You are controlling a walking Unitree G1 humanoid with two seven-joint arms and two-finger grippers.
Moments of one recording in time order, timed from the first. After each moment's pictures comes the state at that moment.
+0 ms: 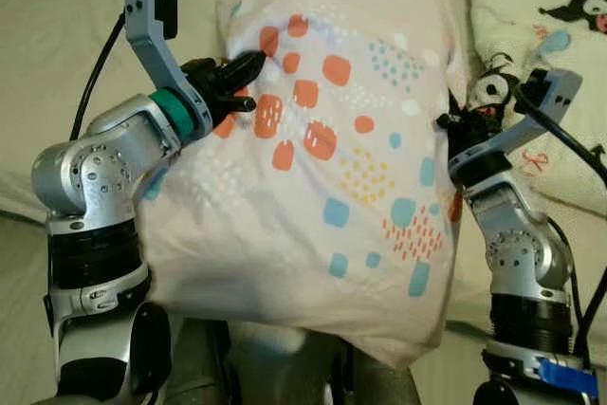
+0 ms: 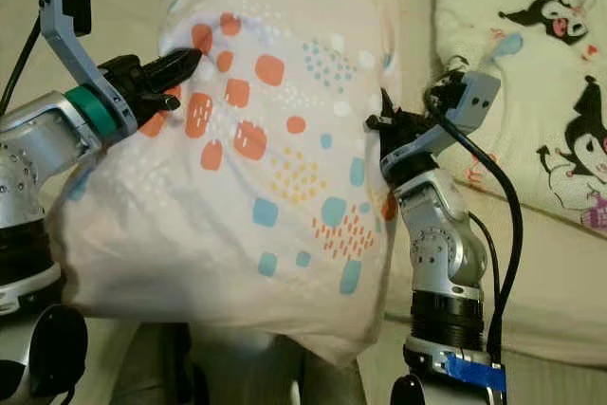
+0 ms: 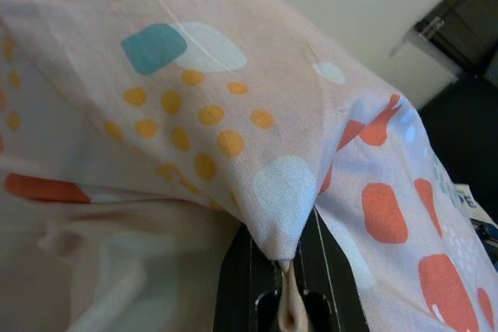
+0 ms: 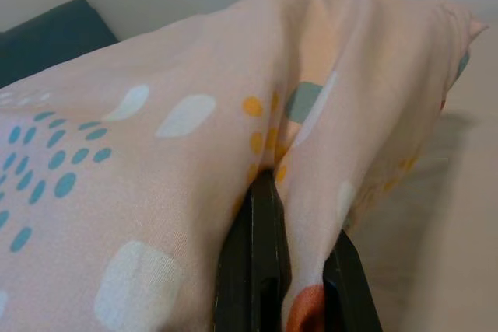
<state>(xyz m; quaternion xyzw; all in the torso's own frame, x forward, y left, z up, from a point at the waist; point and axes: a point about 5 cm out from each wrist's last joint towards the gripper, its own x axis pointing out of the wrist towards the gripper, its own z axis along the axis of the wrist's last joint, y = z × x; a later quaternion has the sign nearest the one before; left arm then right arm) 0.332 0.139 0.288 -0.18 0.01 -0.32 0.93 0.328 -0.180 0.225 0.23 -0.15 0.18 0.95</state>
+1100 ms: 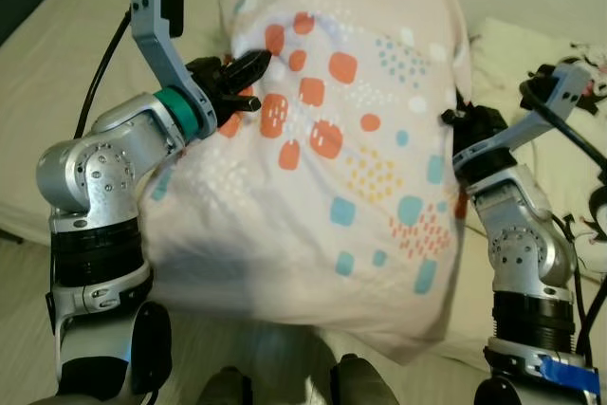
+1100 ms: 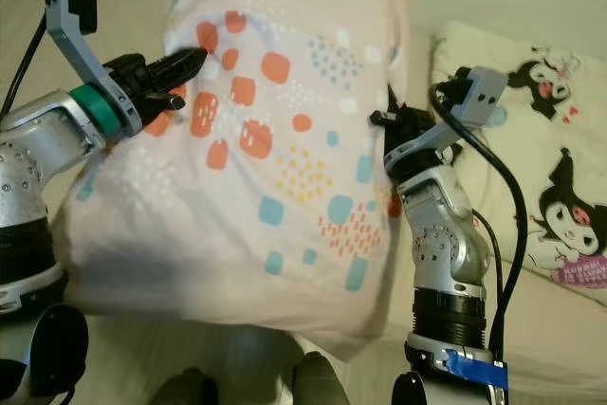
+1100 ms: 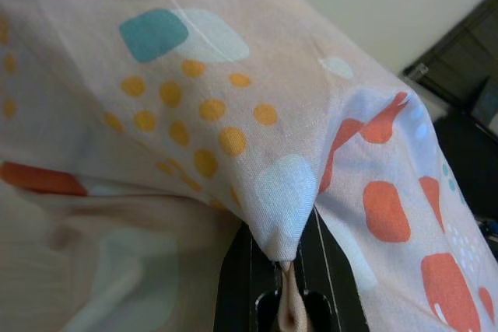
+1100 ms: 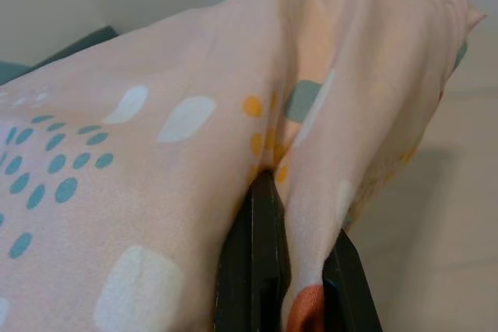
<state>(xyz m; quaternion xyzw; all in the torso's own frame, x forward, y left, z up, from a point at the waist) 0.332 0.138 0.290 -0.18 0.00 -0.32 0.93 0.330 -0.178 0.231 0.22 -0.16 0.18 0.94</state>
